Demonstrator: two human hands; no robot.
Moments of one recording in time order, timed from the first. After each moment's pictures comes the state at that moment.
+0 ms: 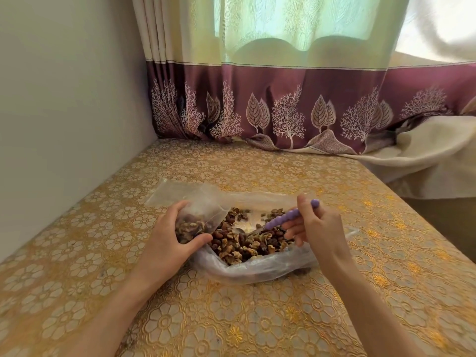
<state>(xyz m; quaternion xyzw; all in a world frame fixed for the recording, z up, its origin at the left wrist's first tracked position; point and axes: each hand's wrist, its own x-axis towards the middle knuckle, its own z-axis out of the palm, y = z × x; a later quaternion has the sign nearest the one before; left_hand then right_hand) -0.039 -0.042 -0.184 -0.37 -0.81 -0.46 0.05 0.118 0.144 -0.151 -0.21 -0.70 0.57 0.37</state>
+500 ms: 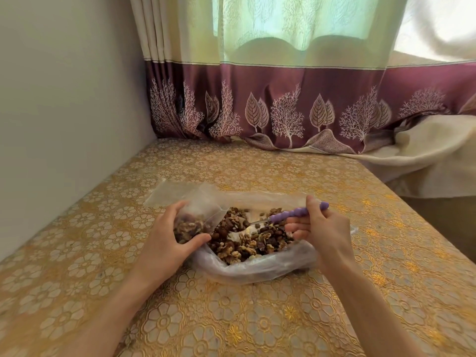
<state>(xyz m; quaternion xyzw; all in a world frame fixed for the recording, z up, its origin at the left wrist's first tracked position) -0.040 -0.043 -0.184 -0.37 -0.81 -0.45 0.06 0.119 0.148 -0.152 -0.26 -0.59 0.65 0.40</state>
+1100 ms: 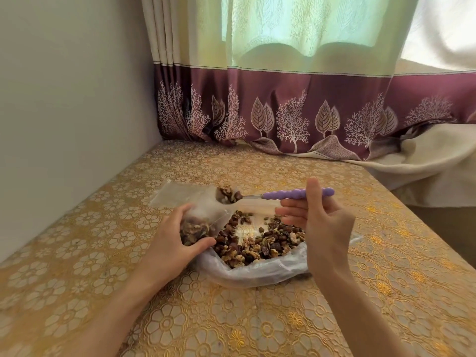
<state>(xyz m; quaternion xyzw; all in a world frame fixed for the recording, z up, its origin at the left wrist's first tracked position) -0.044 -0.043 -0.187 -0.37 -0.81 -0.45 0.05 0.109 0.117 -0.131 -0.14 -0.56 0.63 0.52</state>
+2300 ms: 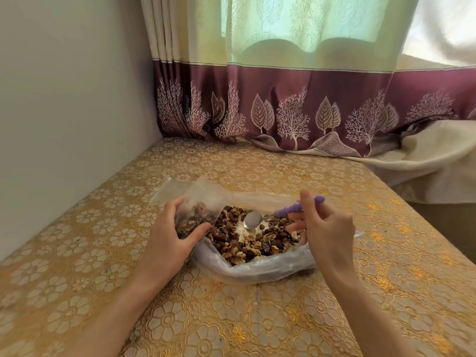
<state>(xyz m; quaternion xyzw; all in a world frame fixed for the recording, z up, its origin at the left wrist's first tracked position) -0.034 -0.042 -0.181 -0.35 -0.80 -0.49 0.10 0.116 0.135 -0.152 -0.23 -0.70 0.49 0.47</state>
